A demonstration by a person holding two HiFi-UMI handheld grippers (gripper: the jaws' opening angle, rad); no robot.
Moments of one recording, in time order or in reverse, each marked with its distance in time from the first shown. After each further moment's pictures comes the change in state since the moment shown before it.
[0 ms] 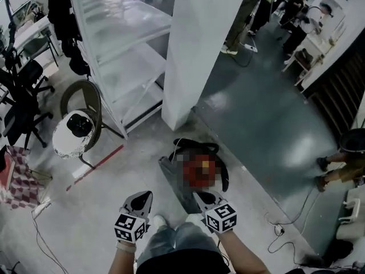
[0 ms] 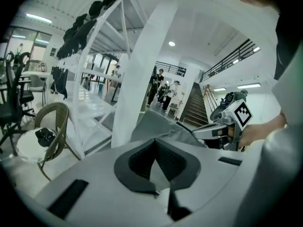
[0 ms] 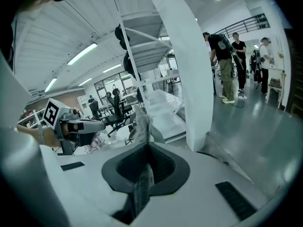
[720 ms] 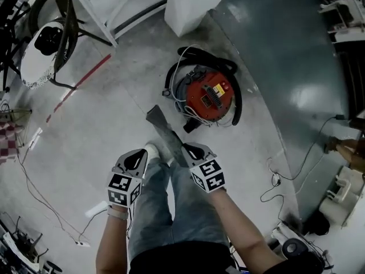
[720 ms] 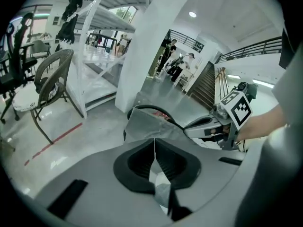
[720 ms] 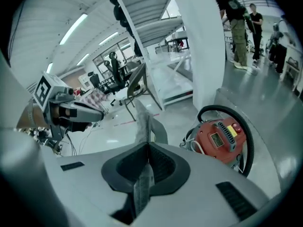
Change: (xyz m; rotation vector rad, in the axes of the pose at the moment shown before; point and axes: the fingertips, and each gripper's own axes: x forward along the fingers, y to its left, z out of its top) left arm 0.081 0.035 -0.259 -0.166 0.371 0.023; right arm 0.138 -0.042 -0.256 0.016 0.384 0.090
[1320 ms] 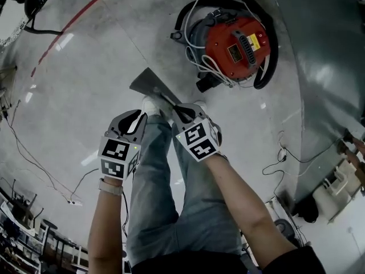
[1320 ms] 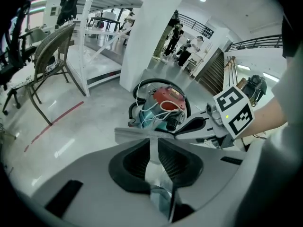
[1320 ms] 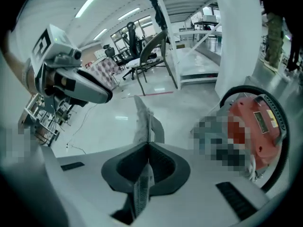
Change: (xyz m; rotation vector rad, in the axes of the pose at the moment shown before) left arm 0.096 0.046 -0.121 -0.027 0.183 0.046; right arm 0.149 -0.007 -0.113 -0.236 0.210 0.117
